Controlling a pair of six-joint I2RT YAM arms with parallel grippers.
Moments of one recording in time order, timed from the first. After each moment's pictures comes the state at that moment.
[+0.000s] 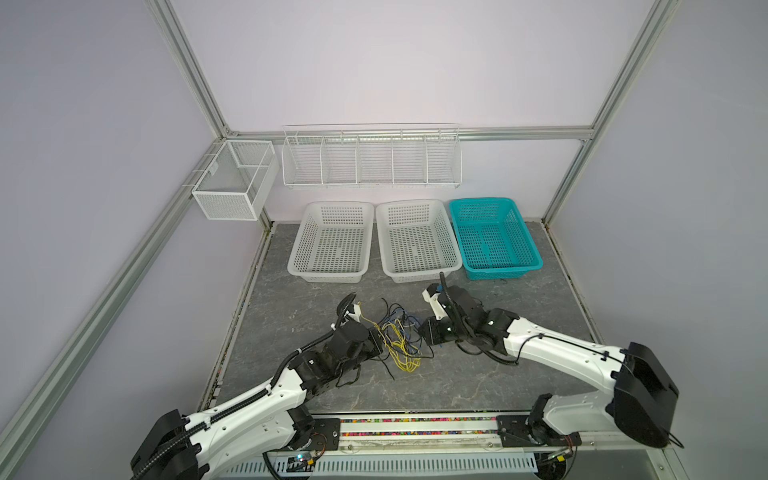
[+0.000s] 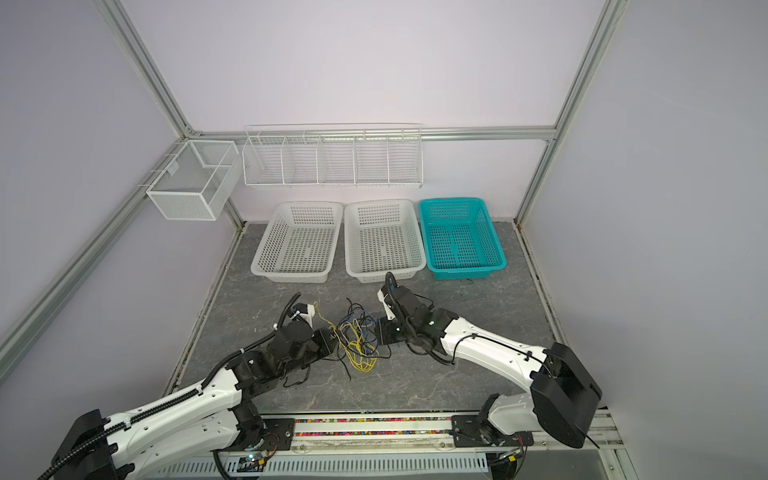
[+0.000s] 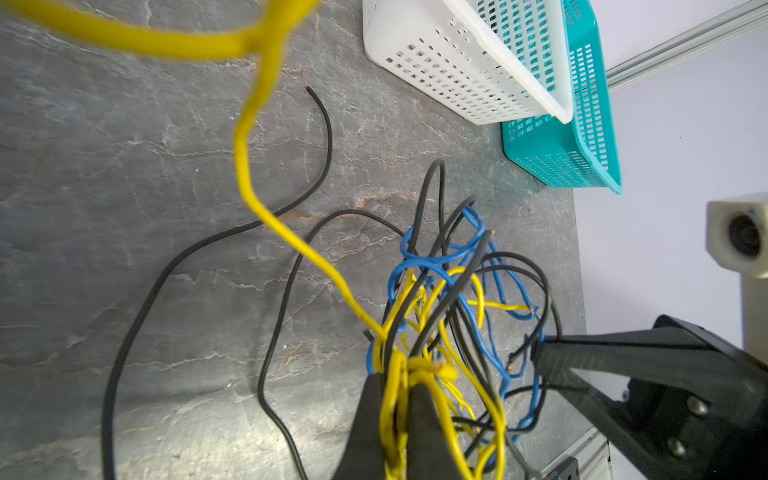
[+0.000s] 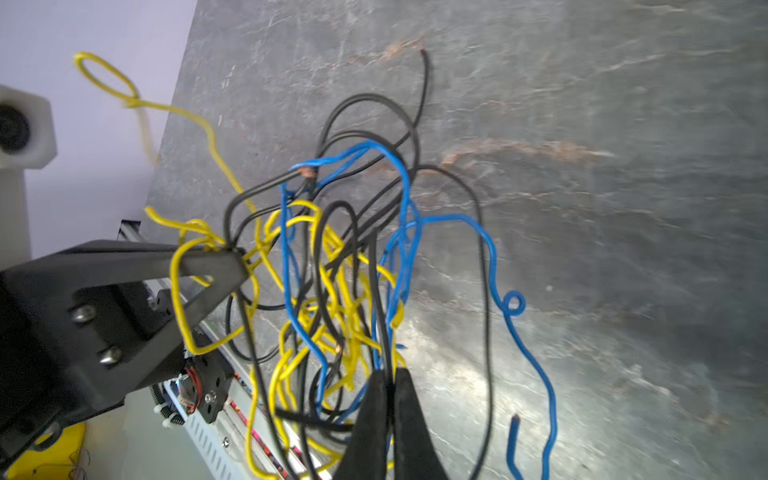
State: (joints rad) left arm -0.90 0.90 0.44 -0.18 -0.14 -1.07; right arm 0.85 1.33 0.85 -0.37 -0.16 0.63
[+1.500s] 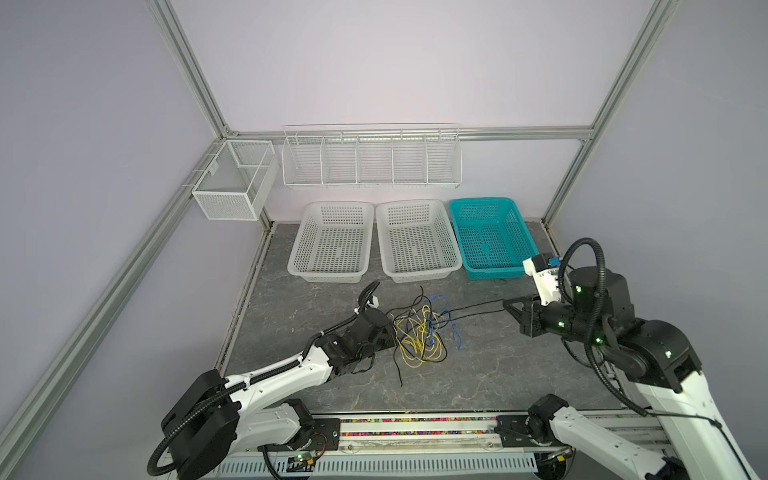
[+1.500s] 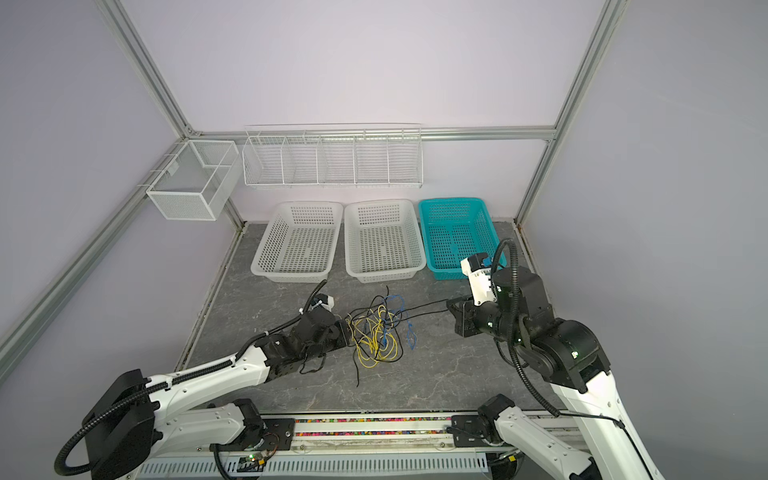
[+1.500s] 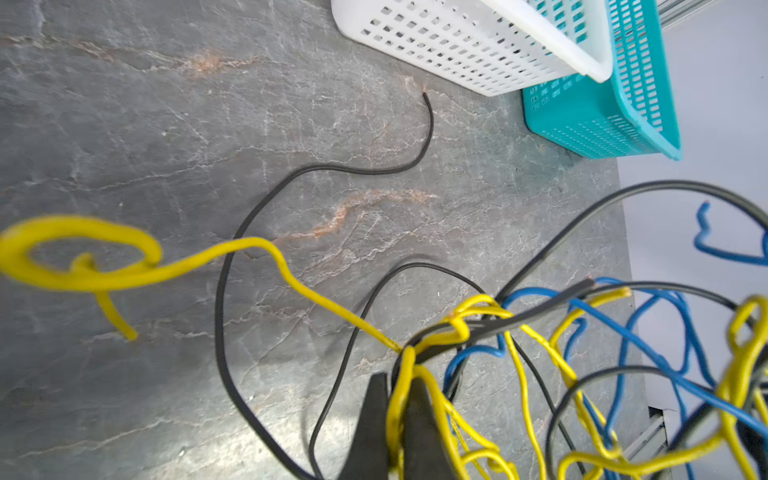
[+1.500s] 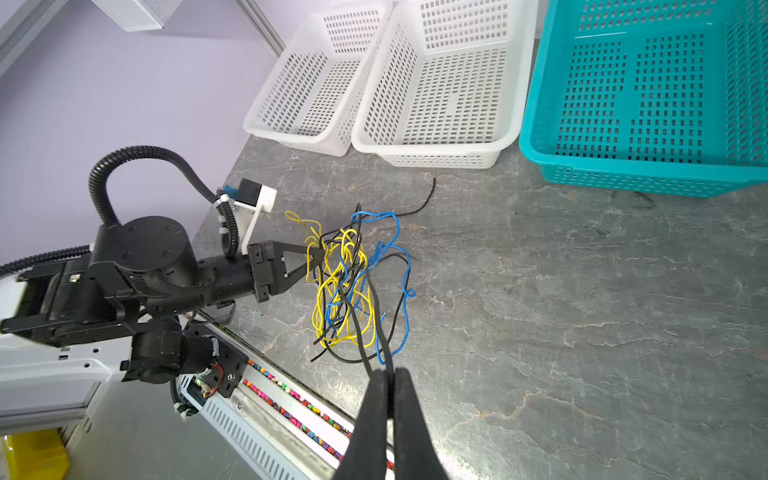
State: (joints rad) left arm -0.91 1.18 0.58 -0.14 -0.13 -0.98; right arm 0.52 0.84 1.34 -1.16 -0.14 0.35
